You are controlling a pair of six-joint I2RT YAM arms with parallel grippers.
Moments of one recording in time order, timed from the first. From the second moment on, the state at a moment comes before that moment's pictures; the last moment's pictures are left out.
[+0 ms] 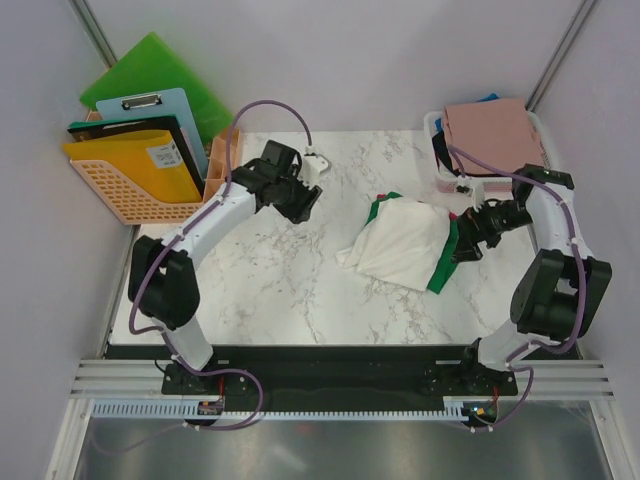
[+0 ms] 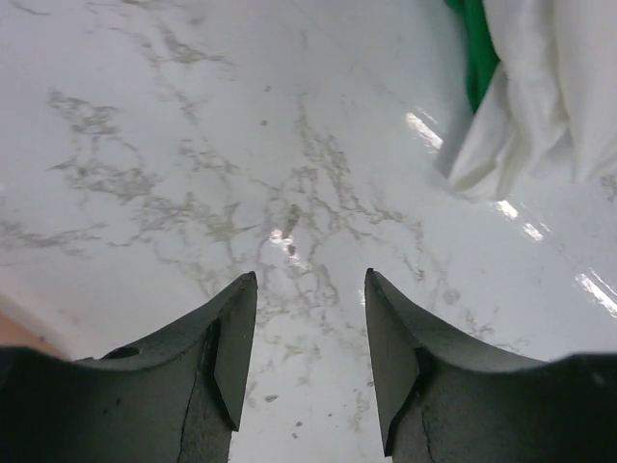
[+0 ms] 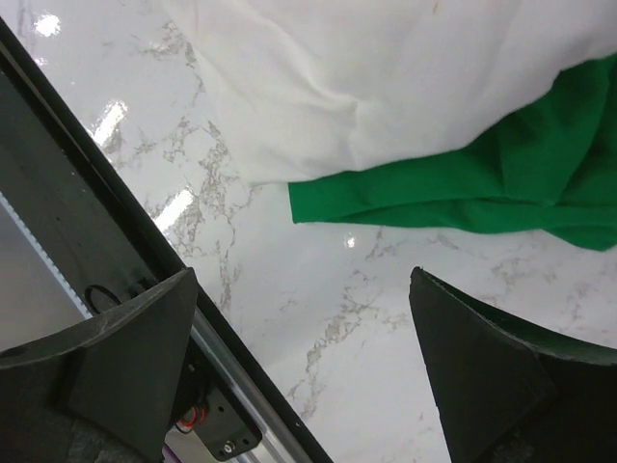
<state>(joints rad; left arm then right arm) -0.52 1.76 1.48 -0.66 0.22 0.32 -0.29 1.59 1.36 -1.35 -0.69 -1.03</state>
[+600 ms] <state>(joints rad) -0.47 1.59 1.34 -0.66 0.13 0.34 -0.22 1.88 1.44 -1.34 -0.84 -1.02</state>
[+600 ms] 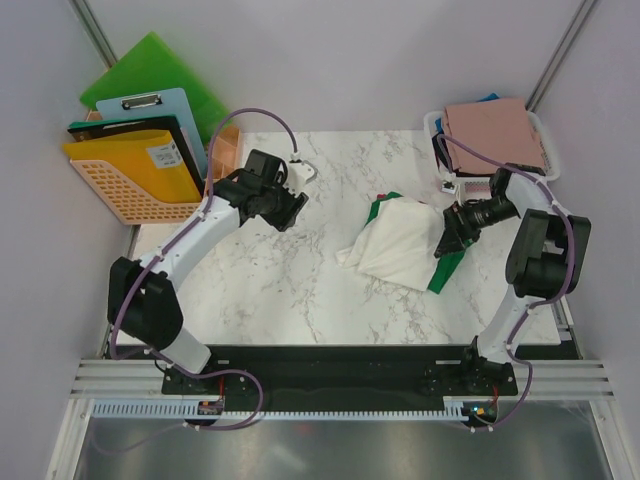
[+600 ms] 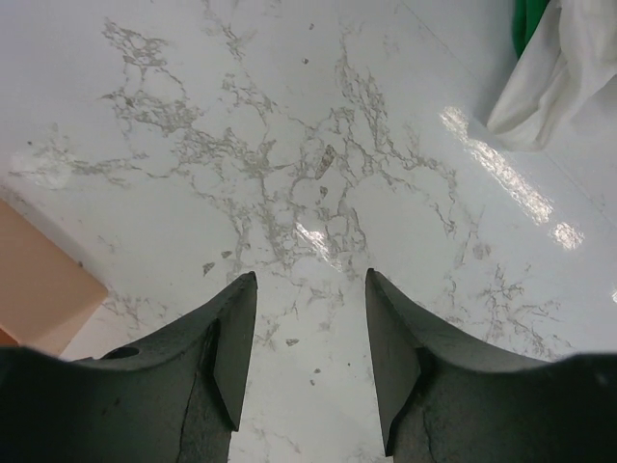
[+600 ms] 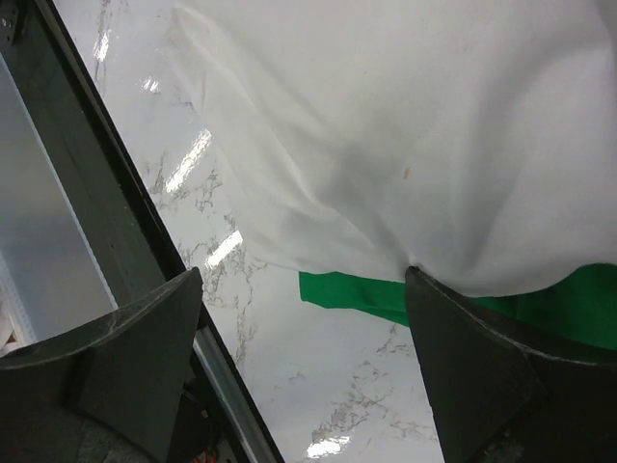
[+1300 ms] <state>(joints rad) -0.46 1.59 1.29 -0.64 0.14 0.34 -0.27 1.91 1.42 -1.35 -0.81 -1.02</state>
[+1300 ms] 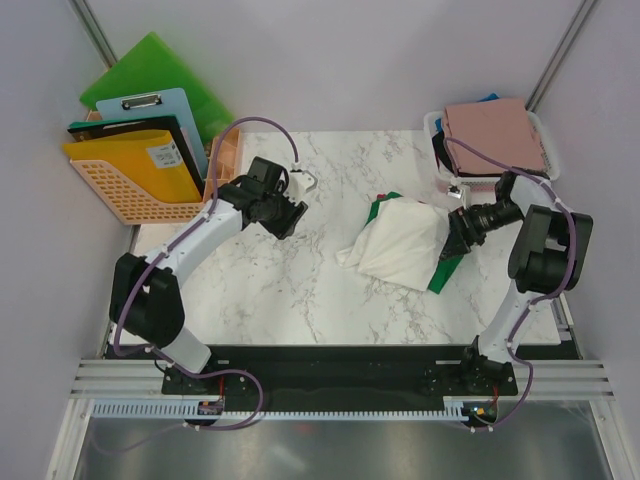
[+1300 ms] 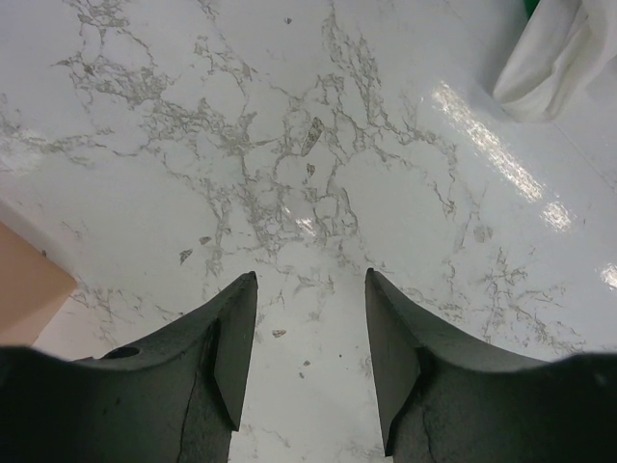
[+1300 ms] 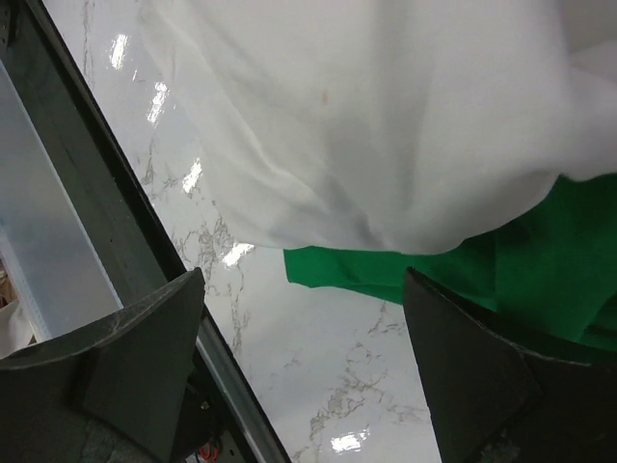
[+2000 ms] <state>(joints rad) -0.46 1.60 1.26 -0.63 0.14 0.34 -0.14 2.07 1.51 -1.34 -0.84 -0.94</state>
